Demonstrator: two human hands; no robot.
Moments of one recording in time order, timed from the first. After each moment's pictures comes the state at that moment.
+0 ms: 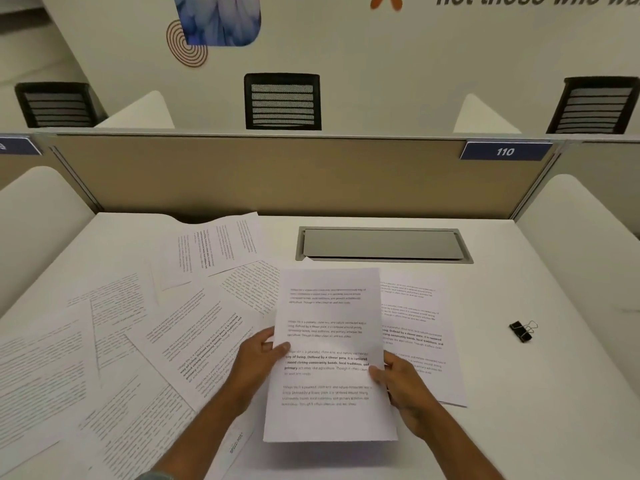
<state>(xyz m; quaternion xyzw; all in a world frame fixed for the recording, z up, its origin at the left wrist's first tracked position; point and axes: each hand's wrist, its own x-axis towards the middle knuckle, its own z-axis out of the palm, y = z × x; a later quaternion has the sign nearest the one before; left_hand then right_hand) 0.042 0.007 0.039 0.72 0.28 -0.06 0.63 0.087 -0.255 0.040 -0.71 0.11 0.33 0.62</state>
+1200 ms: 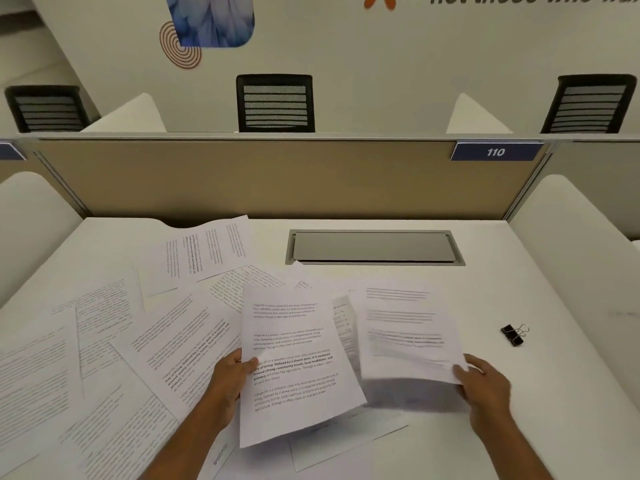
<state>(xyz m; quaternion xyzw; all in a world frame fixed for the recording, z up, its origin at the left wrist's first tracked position) 0.042 0.020 0.003 0.63 0.41 -0.07 0.66 0.136 -0.380 -0.003 -0.69 0.34 0.05 0.64</state>
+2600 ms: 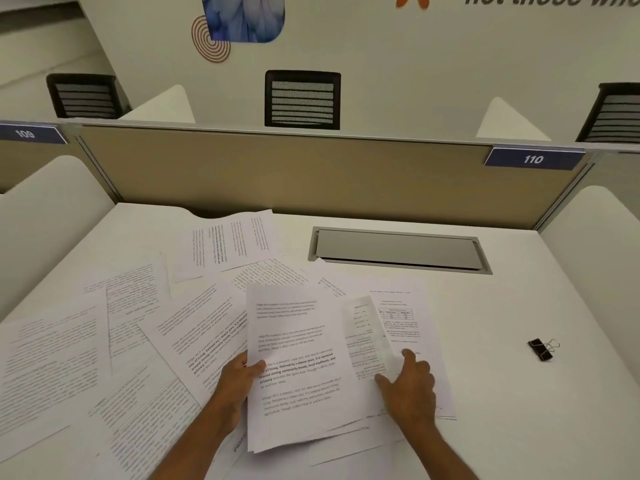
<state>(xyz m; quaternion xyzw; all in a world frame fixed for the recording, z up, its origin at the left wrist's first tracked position) 0.013 0.041 -0.014 0.61 0.40 -0.04 0.68 0.100 -0.241 -0.009 -0.94 0.10 0.14 0.29</state>
